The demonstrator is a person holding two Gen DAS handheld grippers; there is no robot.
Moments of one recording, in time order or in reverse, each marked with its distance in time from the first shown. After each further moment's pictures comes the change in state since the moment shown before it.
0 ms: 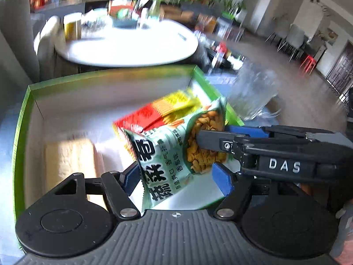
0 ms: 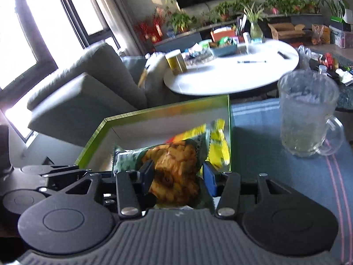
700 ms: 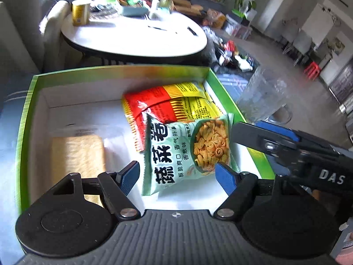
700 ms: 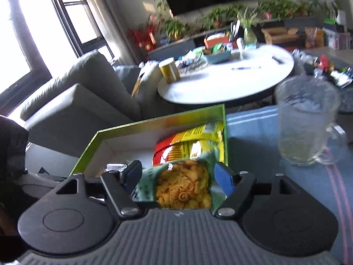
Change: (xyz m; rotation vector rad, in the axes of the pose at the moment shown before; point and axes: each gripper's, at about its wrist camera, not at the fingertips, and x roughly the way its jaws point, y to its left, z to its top) left arm -0.017 0.019 0.009 -0.086 0.011 -0.011; right arm -0.012 0.001 0.006 0.027 -0.078 -0.026
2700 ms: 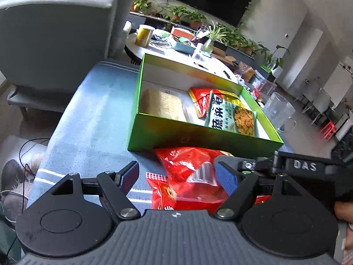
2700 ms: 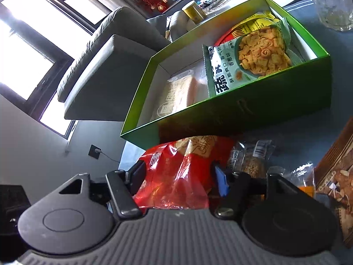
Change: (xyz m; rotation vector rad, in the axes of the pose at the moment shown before) left arm -0.097 0.055 -0.136 -0.203 -0.273 0.101; right arm -0.008 0.057 -0.086 0.257 0.257 0.240
